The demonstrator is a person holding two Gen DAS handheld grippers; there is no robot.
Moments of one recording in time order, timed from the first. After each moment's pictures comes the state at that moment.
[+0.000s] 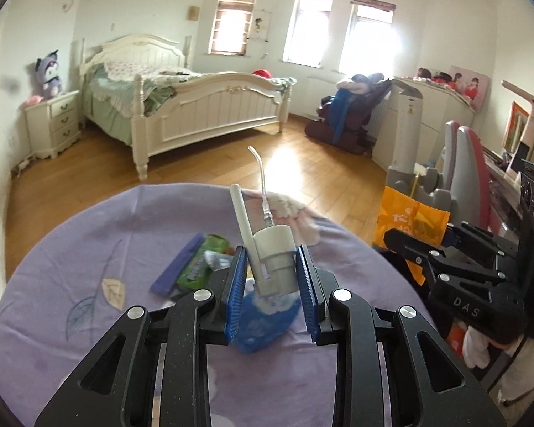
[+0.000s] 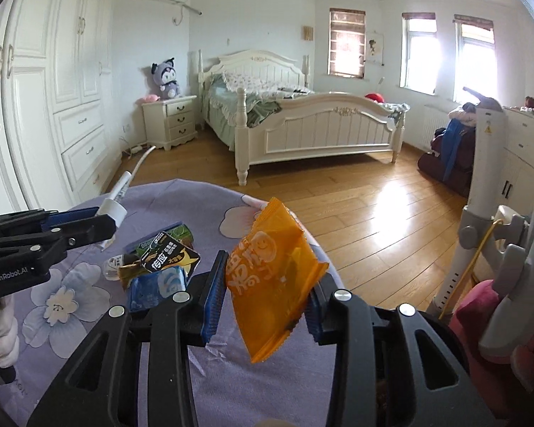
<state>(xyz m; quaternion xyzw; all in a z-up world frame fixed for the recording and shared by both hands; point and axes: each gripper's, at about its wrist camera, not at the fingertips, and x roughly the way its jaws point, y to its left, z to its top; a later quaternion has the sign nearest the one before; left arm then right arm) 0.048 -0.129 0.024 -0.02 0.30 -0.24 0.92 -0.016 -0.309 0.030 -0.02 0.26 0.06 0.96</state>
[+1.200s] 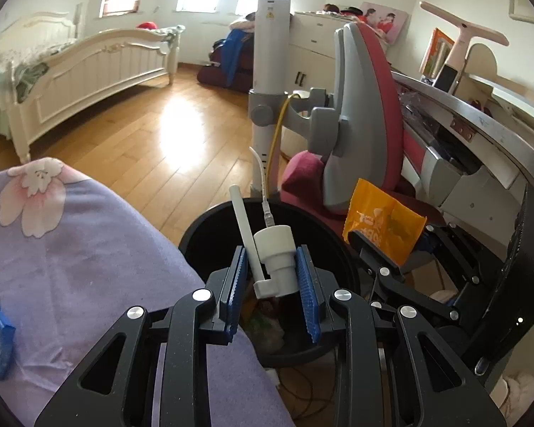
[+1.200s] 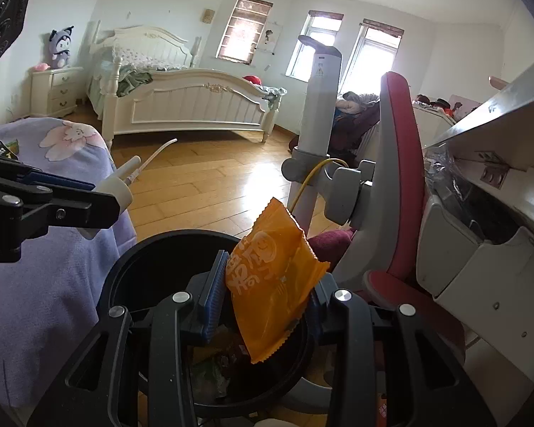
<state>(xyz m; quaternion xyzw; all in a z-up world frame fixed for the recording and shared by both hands) 0.030 -0.358 -0.042 0.04 0.38 -0.42 0.82 -0.081 -0.457 -0.038 -0.10 0.28 -0.19 0.94</state>
